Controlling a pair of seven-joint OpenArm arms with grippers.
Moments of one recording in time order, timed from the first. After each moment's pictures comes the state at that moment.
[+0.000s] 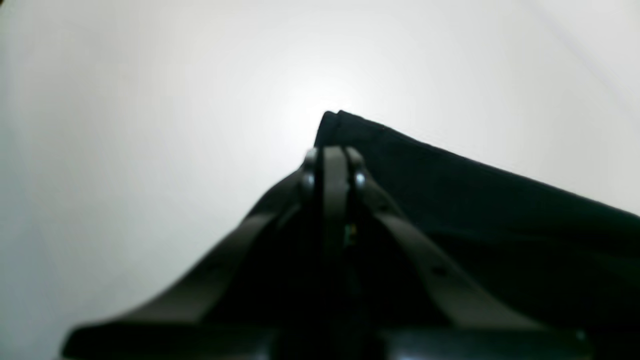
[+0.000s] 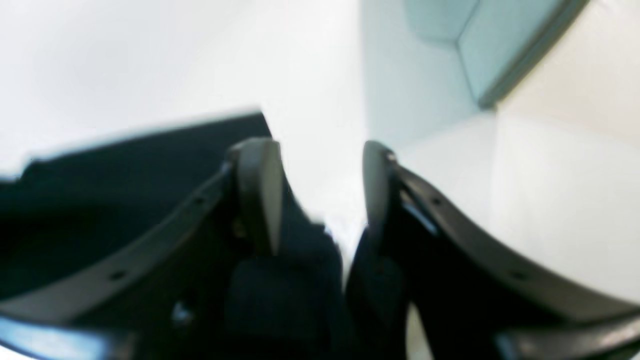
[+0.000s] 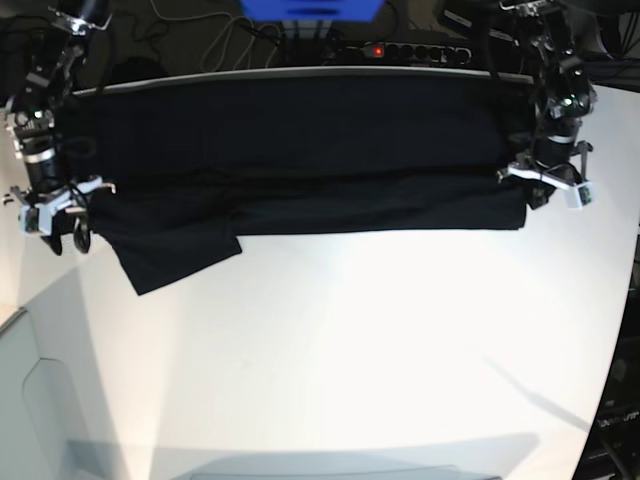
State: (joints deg) left arm 20.7 -13.4 -28.4 99.9 -28.1 -8.5 32.8; right arm -13.3 11.3 32.6 96.8 9.9 32.3 -17.5
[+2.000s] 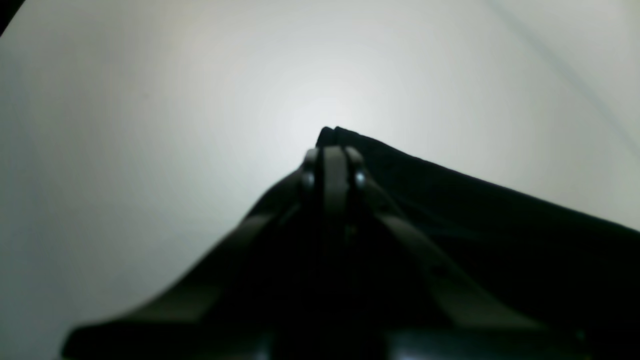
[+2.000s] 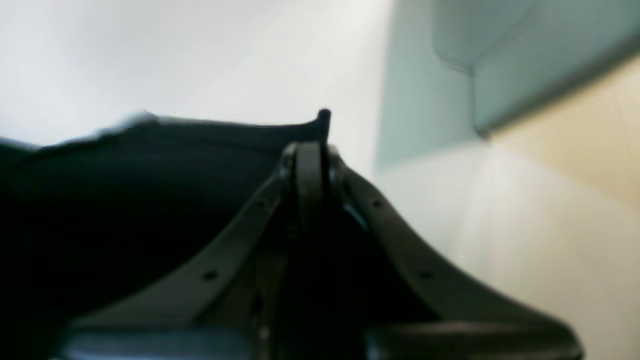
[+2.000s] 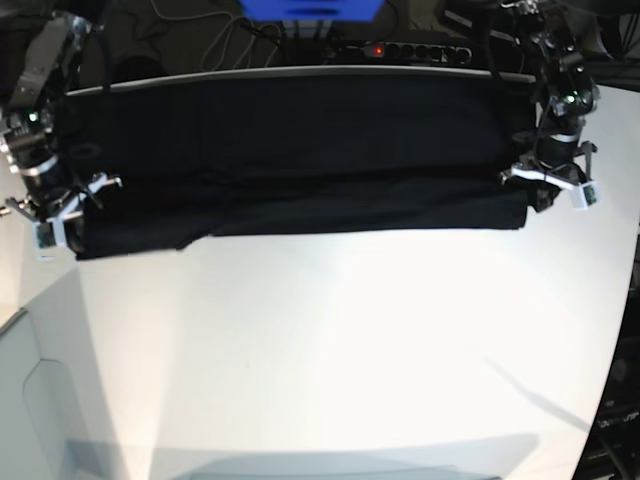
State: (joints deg) left arm 21.0 -12.7 -29.8 102.5 -28.3 -8.6 33.0; right arm -16.5 12.0 31.4 113.2 9.8 32.9 -38.9
